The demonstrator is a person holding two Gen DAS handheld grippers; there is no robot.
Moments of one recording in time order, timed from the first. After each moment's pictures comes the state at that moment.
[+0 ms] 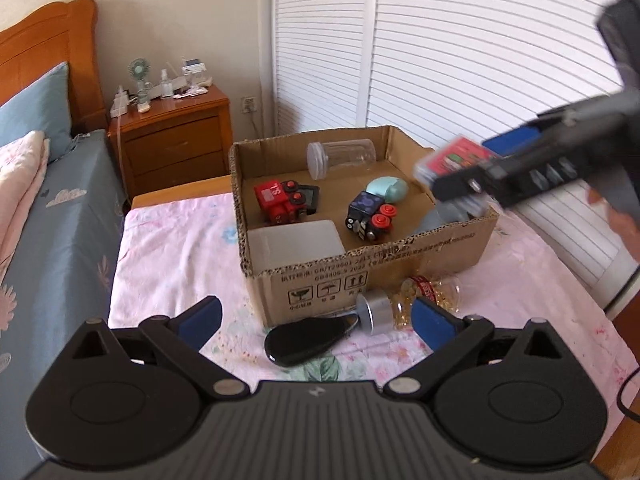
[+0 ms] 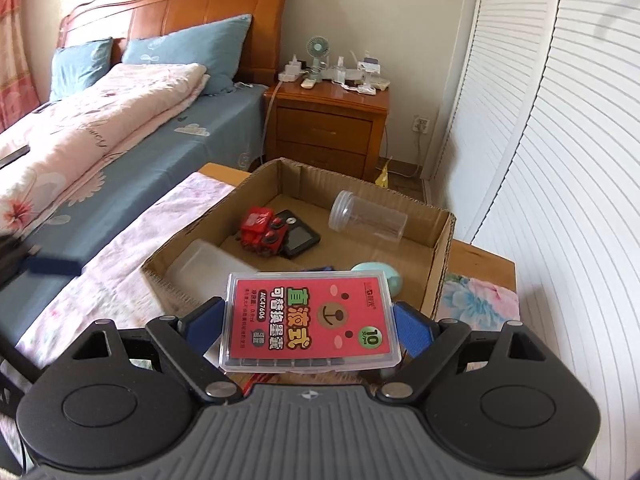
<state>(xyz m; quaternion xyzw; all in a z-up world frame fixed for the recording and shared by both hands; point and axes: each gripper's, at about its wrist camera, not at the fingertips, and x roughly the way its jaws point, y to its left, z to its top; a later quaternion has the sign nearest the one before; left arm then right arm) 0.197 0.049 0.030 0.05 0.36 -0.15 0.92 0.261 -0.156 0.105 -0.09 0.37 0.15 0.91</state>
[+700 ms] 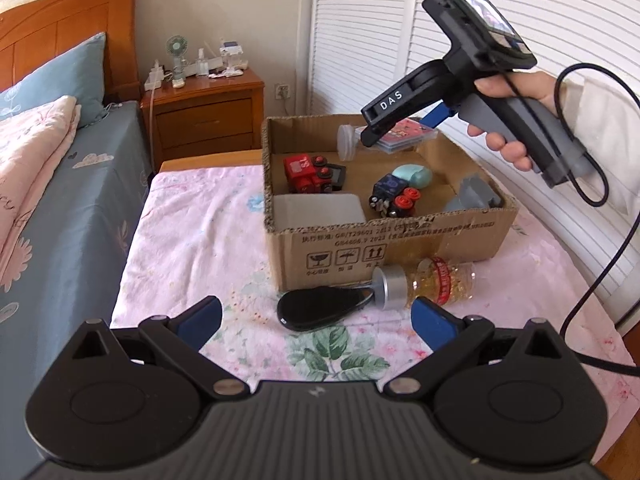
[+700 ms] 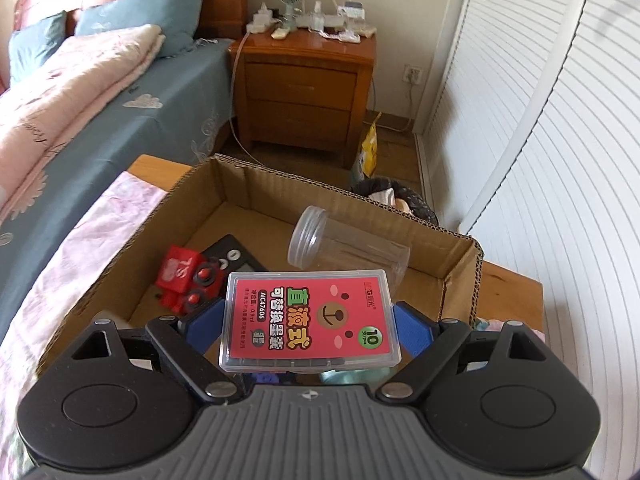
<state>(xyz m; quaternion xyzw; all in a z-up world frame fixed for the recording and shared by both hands) 0.179 0.057 0.017 0.01 0.37 -0.10 0.92 0.413 -0.142 0.063 -0.09 0.45 0.11 0.88</state>
